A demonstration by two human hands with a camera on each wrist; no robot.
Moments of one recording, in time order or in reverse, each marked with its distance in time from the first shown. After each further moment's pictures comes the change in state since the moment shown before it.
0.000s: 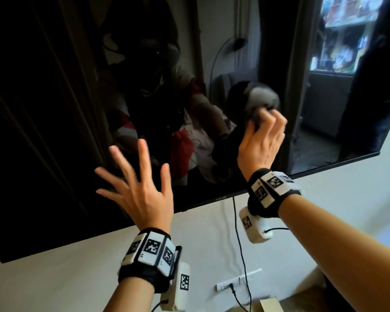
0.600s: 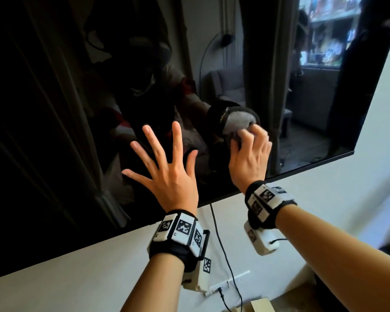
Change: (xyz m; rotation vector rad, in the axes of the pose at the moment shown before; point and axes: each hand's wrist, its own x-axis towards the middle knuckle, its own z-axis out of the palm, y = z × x) left_hand -0.006 0.115 0.063 0.053 0.008 0.148; right_hand 0.005 0.071 -0.021 -0.082 -0.078 -0.155
